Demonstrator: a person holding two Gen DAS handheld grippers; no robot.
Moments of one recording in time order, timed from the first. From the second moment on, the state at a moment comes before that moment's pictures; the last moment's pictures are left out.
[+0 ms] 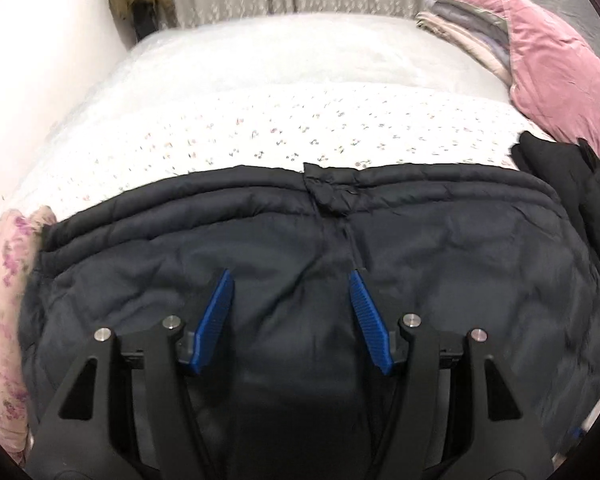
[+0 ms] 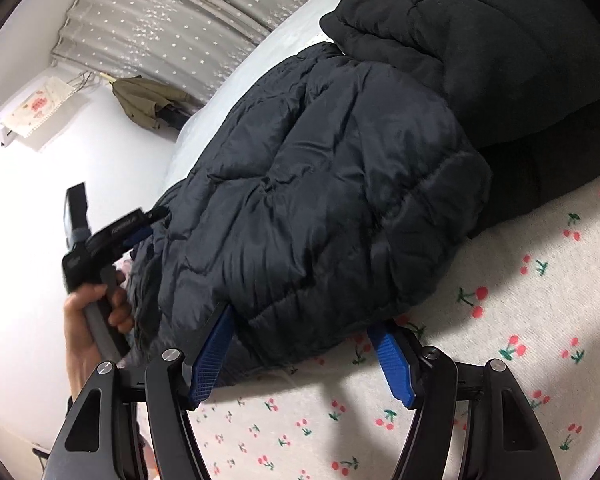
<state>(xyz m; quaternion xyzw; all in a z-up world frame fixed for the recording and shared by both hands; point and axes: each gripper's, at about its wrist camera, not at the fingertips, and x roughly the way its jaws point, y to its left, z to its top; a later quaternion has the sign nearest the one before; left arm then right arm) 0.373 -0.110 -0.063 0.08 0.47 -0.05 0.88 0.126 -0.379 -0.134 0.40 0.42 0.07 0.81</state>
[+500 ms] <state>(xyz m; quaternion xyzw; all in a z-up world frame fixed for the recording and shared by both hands) 0.340 -0.084 -0.060 0.02 0.47 -0.07 0.88 0.145 -0.372 -0.128 0.41 0.41 0.07 0.81</state>
